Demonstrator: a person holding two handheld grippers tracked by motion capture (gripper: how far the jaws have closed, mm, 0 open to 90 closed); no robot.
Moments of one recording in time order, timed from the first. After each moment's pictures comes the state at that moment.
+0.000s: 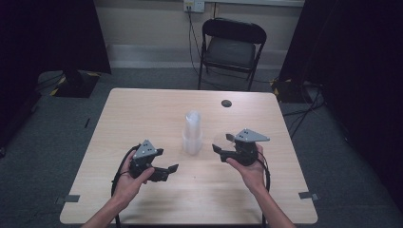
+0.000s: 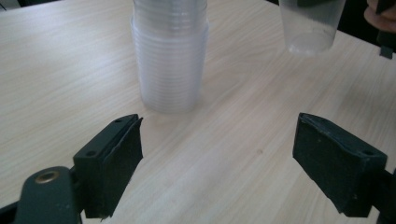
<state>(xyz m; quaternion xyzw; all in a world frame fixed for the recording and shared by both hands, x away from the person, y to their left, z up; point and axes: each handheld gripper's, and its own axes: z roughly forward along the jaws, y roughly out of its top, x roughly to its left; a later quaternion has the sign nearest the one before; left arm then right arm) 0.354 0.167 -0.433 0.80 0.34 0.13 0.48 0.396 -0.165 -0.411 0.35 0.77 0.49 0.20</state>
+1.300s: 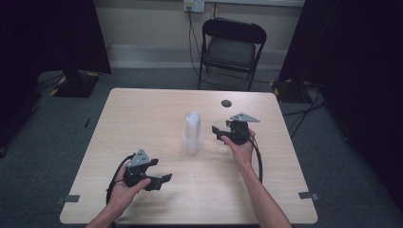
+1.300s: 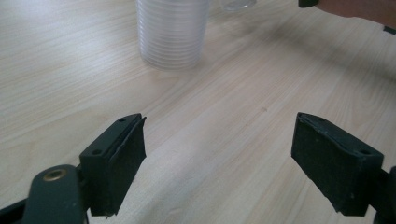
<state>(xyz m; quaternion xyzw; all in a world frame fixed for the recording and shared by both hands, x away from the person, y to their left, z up) 0.343 0.184 -0.461 0.80 0.35 0.11 0.47 0.486 -0.159 -0.449 0.44 0.73 0.48 0.20</state>
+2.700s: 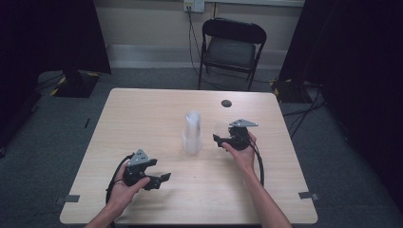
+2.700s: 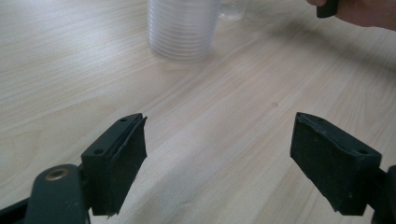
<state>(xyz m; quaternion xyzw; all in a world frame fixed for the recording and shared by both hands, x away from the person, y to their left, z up) 0.347 0.188 -0.467 0.80 0.36 0.11 0.46 0.479 -0.165 -0.469 0.44 0.76 0.44 0.19</state>
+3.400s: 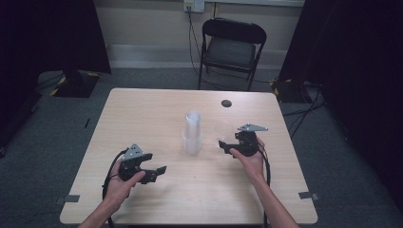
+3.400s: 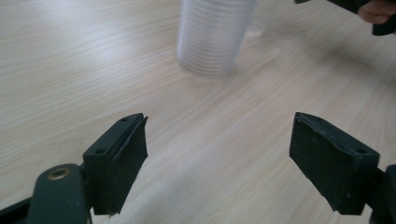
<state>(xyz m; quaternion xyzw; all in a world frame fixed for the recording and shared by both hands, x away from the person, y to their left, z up) 0.359 0.203 -0.460 0.79 0.38 0.13 0.47 0.450 -0.187 -0.455 0.45 0.76 0.44 0.16</state>
